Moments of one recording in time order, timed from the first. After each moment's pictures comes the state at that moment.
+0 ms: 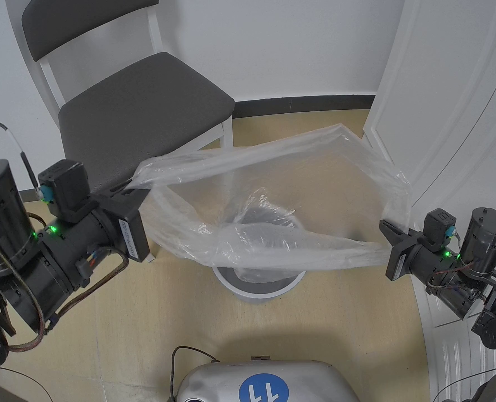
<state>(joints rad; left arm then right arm) -0.72 1.37 -0.57 -0.81 0.33 0.02 0.54 1.61 -0.34 -1.18 -0.25 -0.03</state>
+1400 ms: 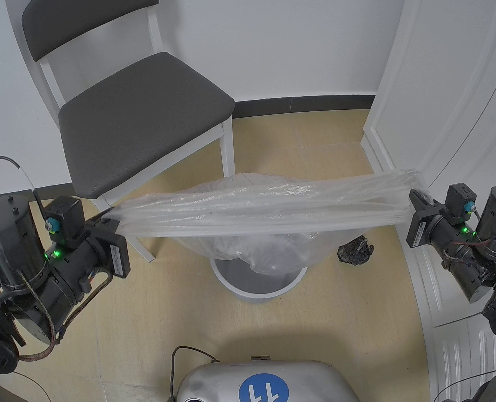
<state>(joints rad) -0.62 1.40 -0.43 -0.86 0.49 0.09 0.48 1.55 -0.41 -1.17 -0.45 -0.10</state>
